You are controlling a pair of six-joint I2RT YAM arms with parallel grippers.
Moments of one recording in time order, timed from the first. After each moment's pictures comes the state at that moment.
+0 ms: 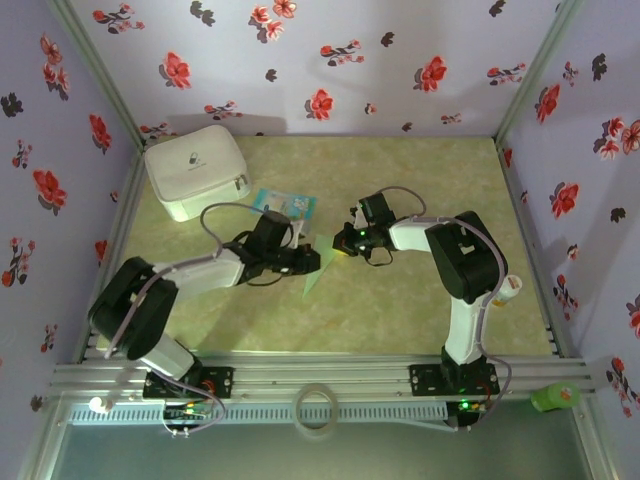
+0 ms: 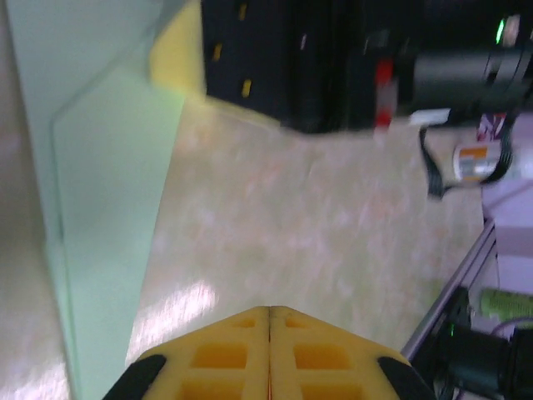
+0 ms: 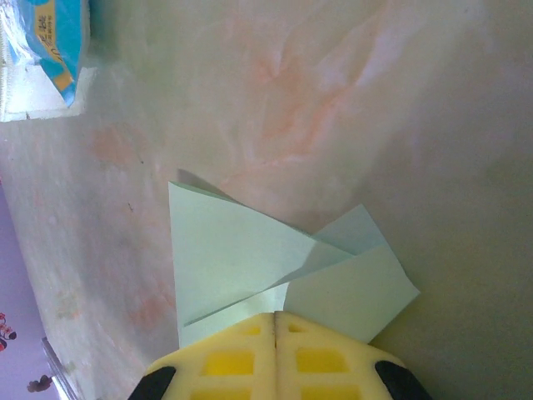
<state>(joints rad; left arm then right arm) -0.70 1.59 0.83 -0.01 0.46 -0.70 0.47 1.95 1.02 -0.04 -0.56 0.76</state>
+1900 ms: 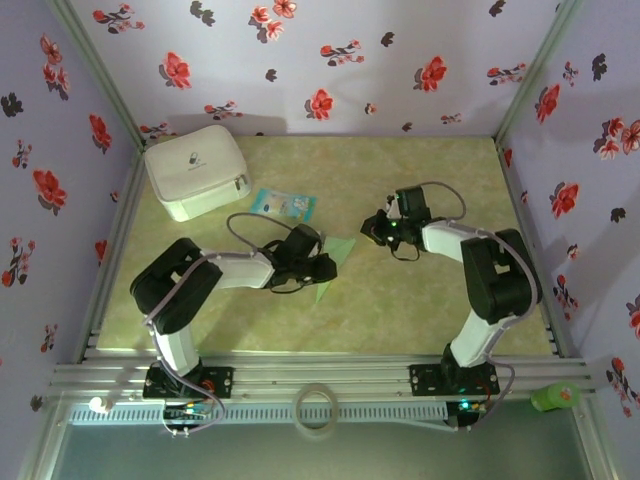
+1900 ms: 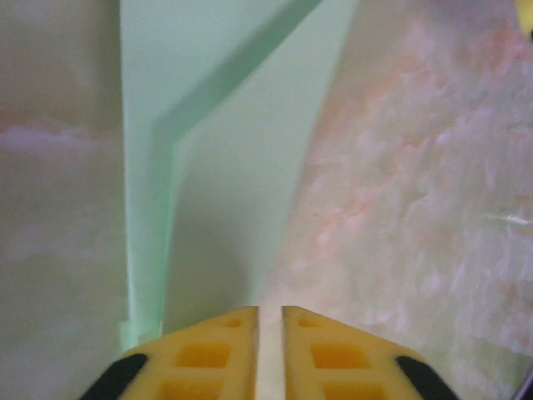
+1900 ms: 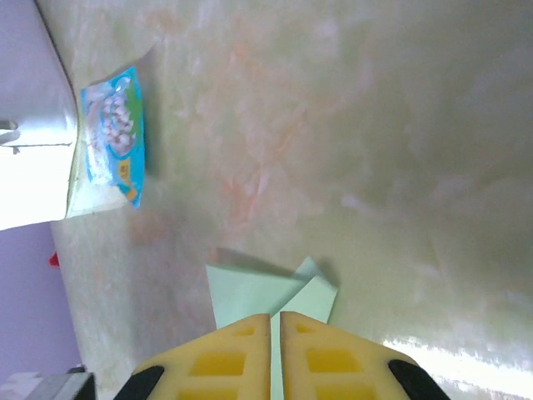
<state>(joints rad) -0.85 1.78 0.89 0.06 0.22 -0.86 0.30 1.71 0.88 -0.04 -0.54 0.81</state>
